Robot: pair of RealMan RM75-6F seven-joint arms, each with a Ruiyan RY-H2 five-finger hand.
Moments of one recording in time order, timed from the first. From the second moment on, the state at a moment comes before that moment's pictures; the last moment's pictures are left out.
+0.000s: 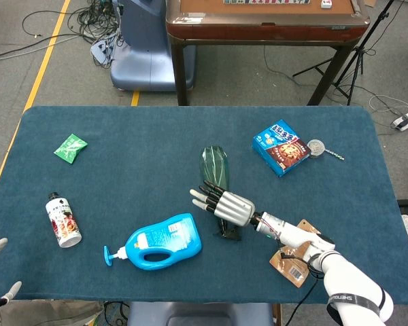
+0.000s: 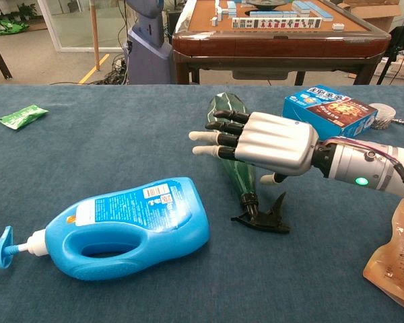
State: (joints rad) left arm 0.13 -1.02 0.07 -1.68 1.62 1.65 -0.10; right arm 0.87 -1.91 -0.17 -0.46 -1.86 1.27 -0.06
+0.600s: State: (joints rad) left arm 0.13 -1.01 0.07 -1.68 1.63 1.66 -0.11; right arm 0.91 -1.86 -0.15 -0.60 -1.84 1.16 -0.14
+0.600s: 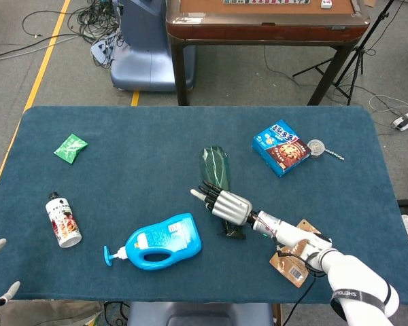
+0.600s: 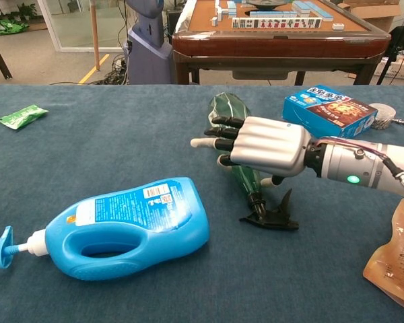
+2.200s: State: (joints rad) left arm 0.12 -1.01 0.07 -1.68 1.65 1.65 -0.11; right arm 0.67 -1.25 0.13 -1.75 -1.30 1.18 0.15
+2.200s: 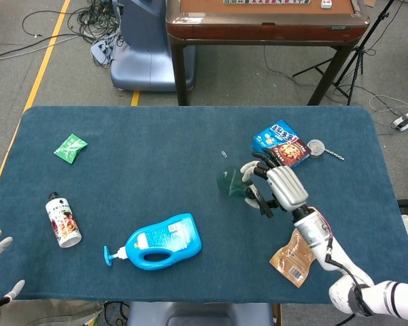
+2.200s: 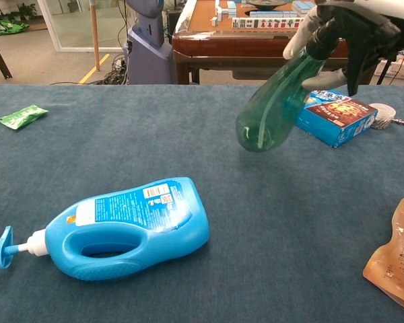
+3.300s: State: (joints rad) left arm 0.10 -1.02 0.07 -1.68 1.64 1.62 -0.11; right arm 0.74 -1.00 0.25 -2.01 -0.78 0.85 0.17
